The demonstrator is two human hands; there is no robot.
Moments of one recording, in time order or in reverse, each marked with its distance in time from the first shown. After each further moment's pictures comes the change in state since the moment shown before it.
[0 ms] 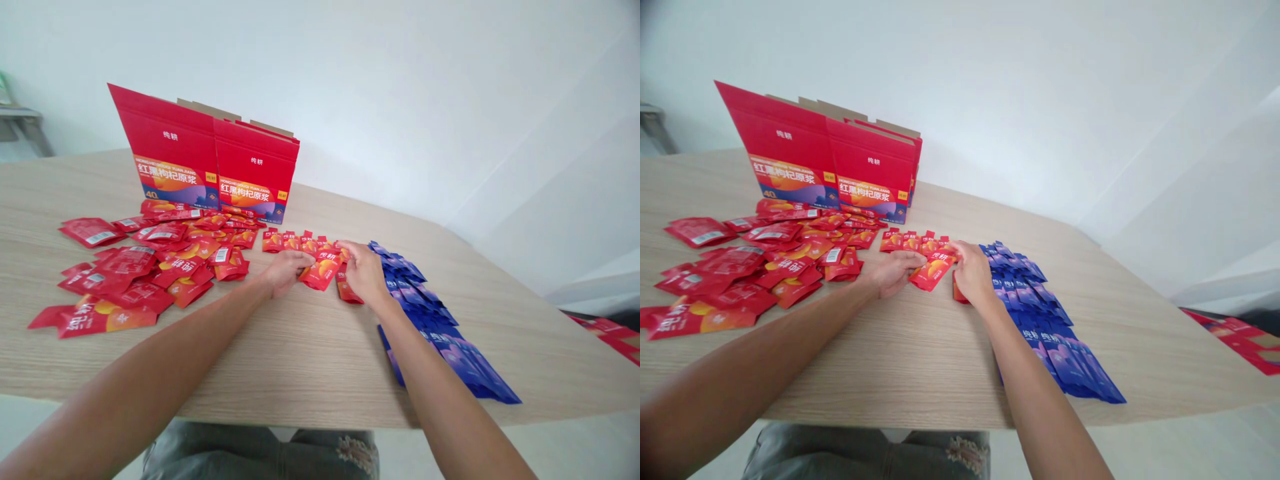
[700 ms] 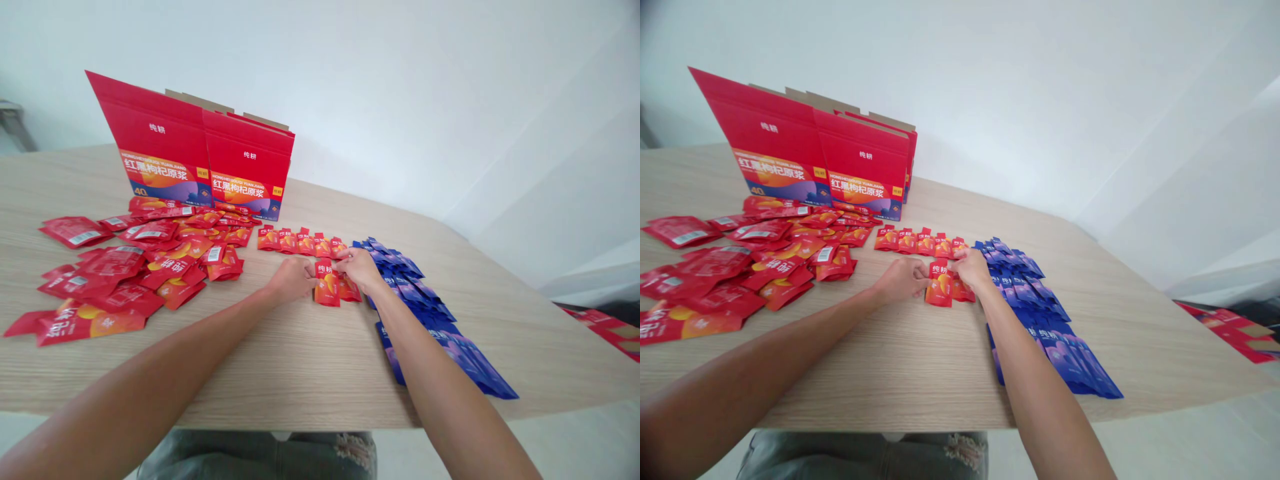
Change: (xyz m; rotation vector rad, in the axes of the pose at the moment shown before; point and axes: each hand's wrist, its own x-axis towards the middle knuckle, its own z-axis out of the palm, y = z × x) left_hand -0.005 -0.011 0.016 0.756 -0.031 -0.030; right_hand 0.025 0.048 0.030 0.356 -0.107 0.464
